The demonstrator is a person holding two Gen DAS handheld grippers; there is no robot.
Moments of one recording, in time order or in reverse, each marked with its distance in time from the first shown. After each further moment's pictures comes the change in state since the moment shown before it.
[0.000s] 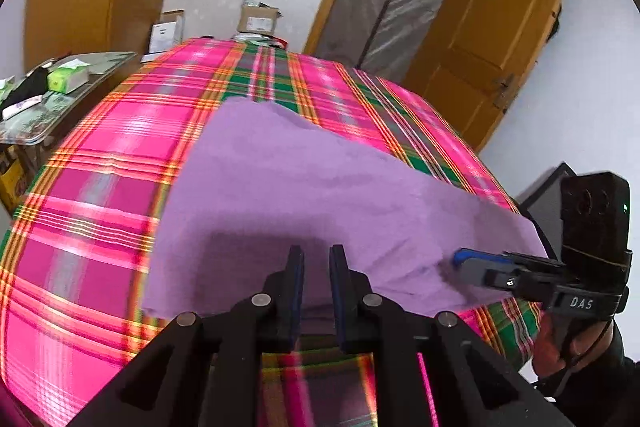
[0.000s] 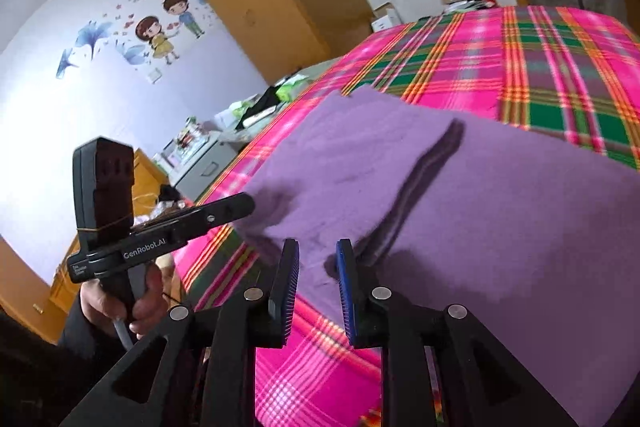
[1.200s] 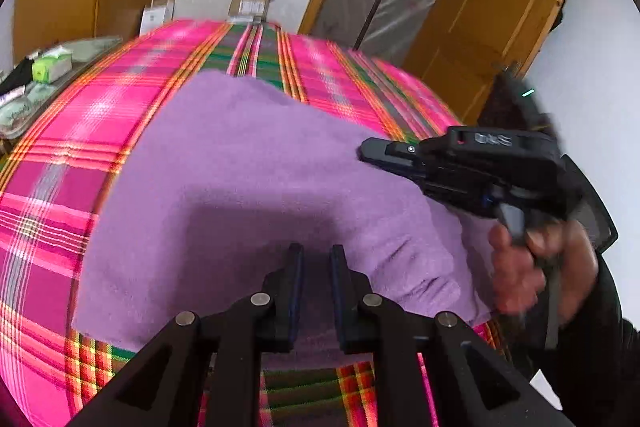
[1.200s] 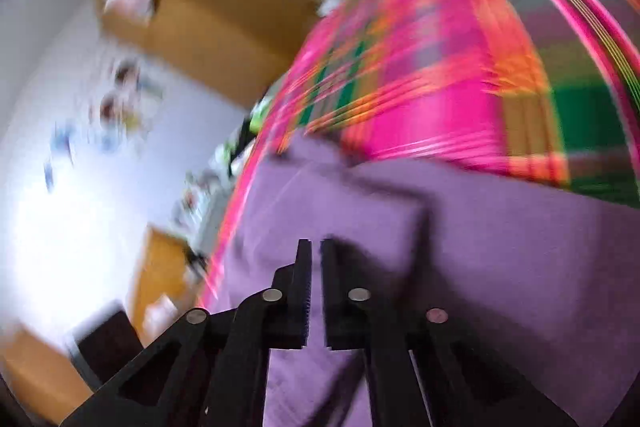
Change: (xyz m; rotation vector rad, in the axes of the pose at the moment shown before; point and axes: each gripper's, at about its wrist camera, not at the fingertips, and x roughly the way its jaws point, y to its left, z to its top) left arm 0.042 -0.008 0.004 -0.006 0.030 -0.013; right arm 0.070 -0.105 0.070 0.485 -0.031 0.107
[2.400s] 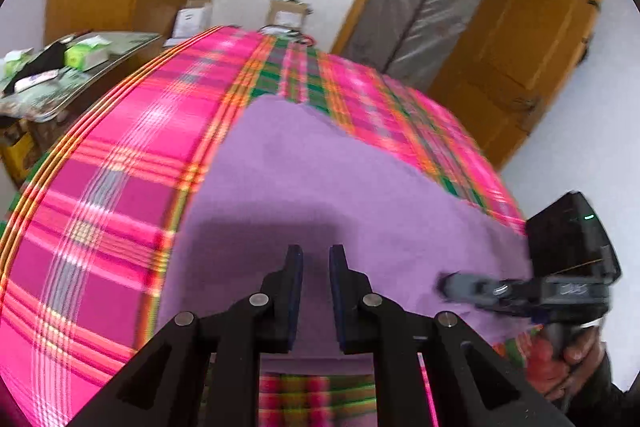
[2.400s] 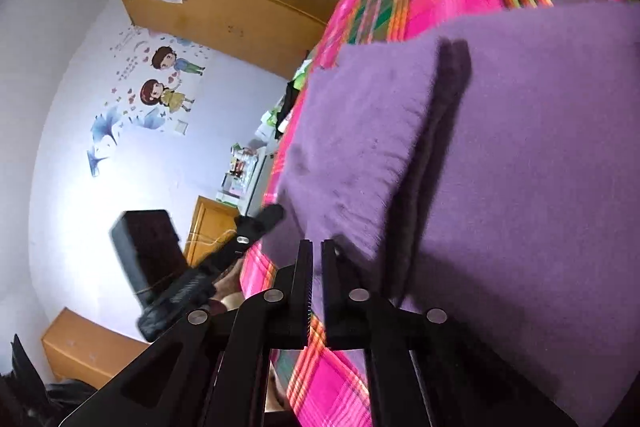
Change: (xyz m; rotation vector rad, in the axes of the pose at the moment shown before) left arm -0.021 0.042 0.012 -0.127 -0.029 0.074; right arm -0.017 0.023 -0.080 -0.055 0.146 0.162
